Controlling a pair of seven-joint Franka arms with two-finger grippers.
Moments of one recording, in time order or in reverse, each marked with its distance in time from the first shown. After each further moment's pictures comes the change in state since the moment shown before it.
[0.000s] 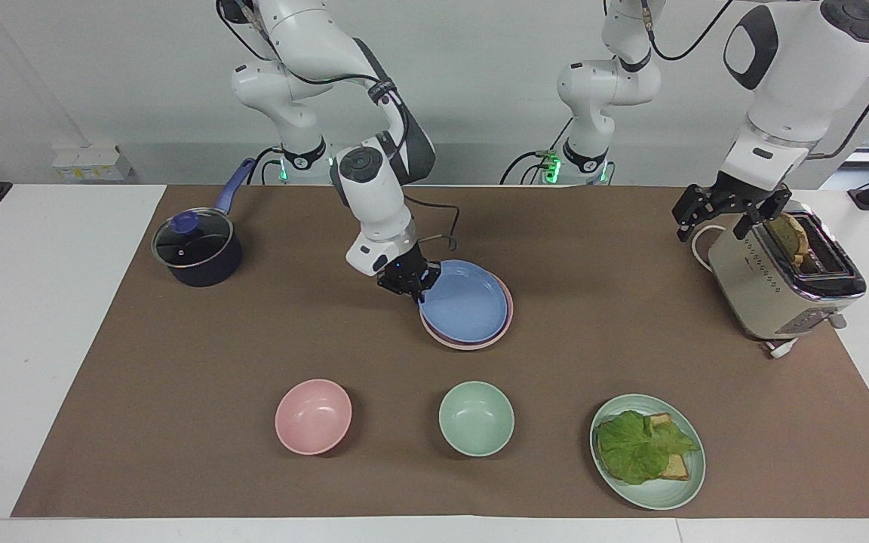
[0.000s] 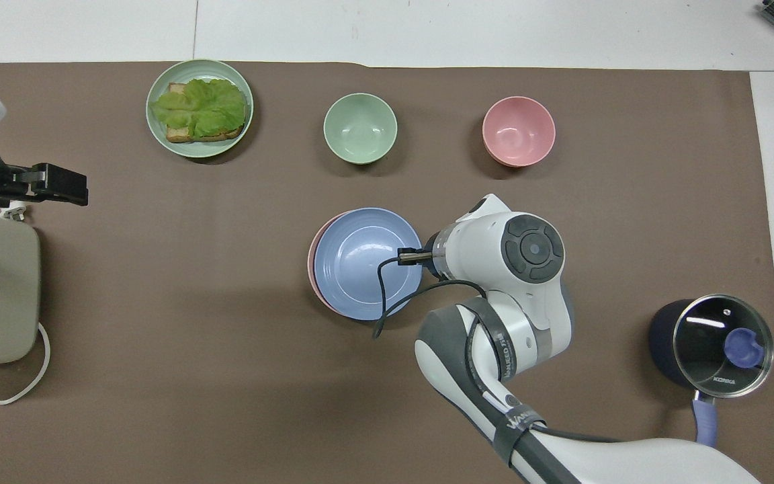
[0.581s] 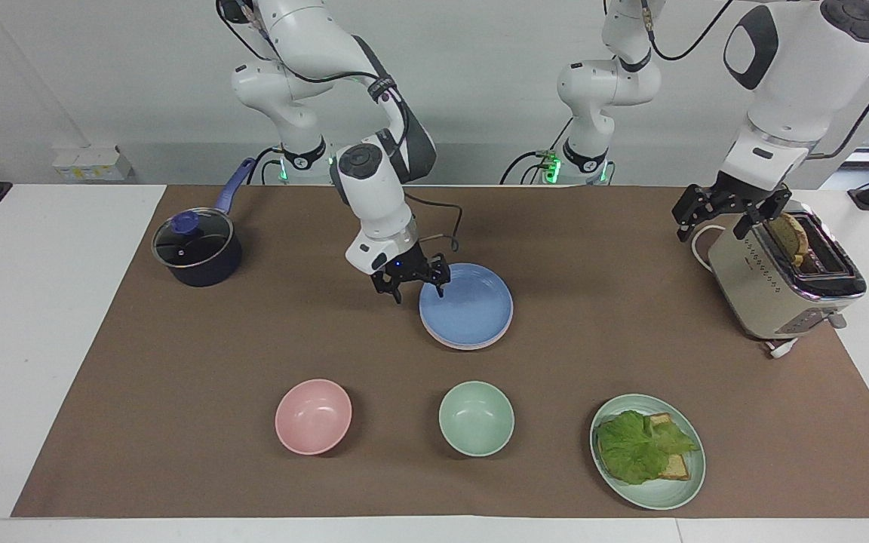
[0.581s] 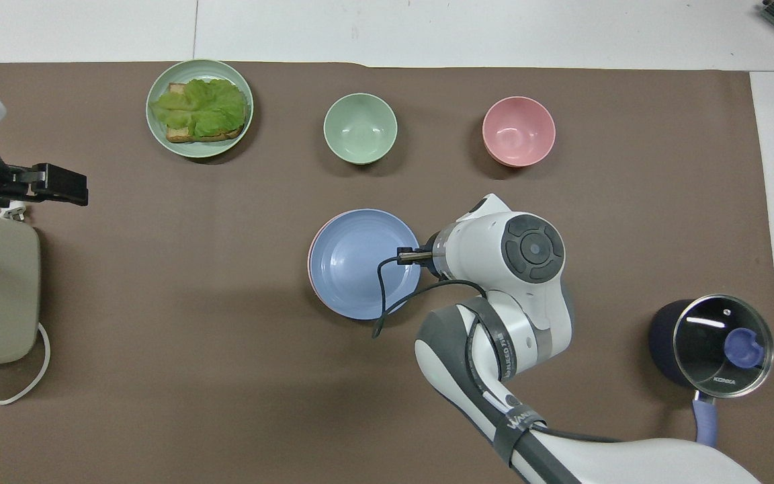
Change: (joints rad) left arm 0.000 0.000 0.000 0.000 0.000 0.000 0.000; right arm -0.002 -0.007 -0.005 0.026 0.000 -0.007 0.039
